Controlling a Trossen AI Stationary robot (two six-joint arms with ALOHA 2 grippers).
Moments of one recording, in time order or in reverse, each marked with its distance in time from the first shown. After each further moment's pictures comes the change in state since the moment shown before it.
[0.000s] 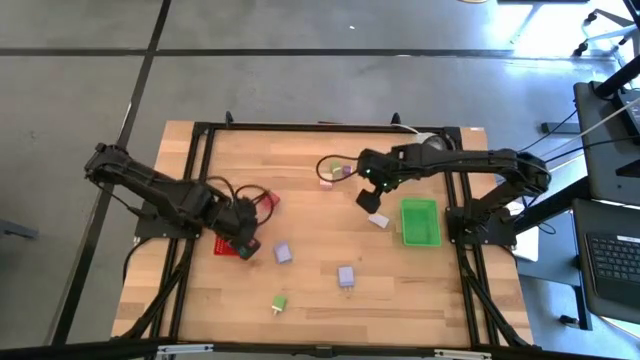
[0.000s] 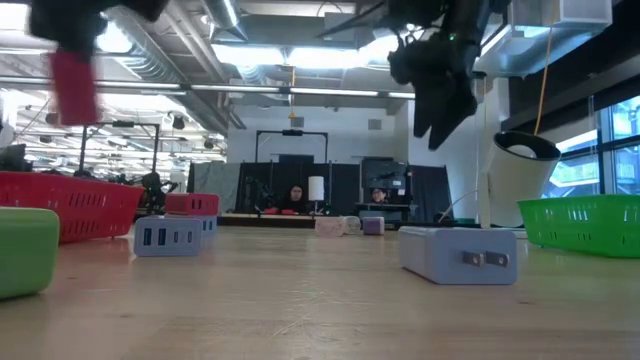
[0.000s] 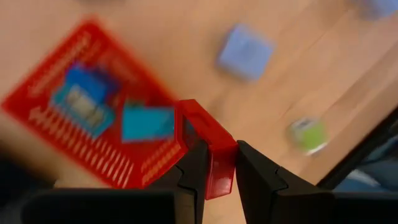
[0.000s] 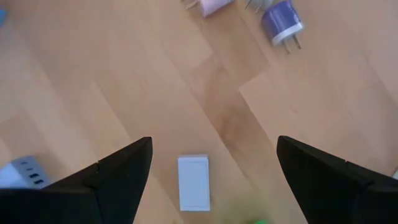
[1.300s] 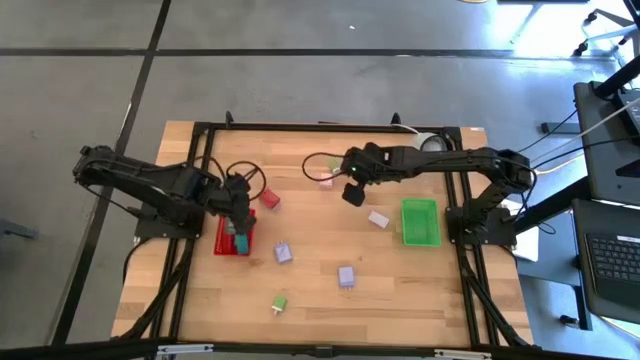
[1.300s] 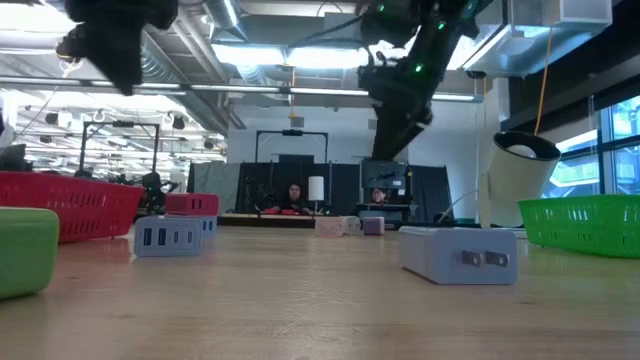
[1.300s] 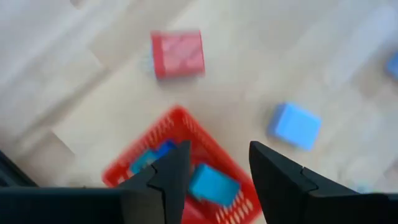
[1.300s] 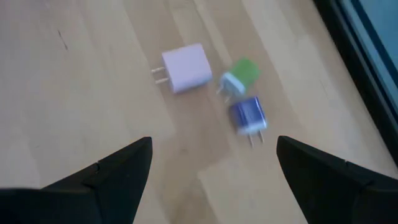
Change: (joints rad) left arm 0.168 -0.149 -0.067 -0.012 -0.239 0.208; right arm -0.038 0.127 0.000 0.281 0.169 -0.275
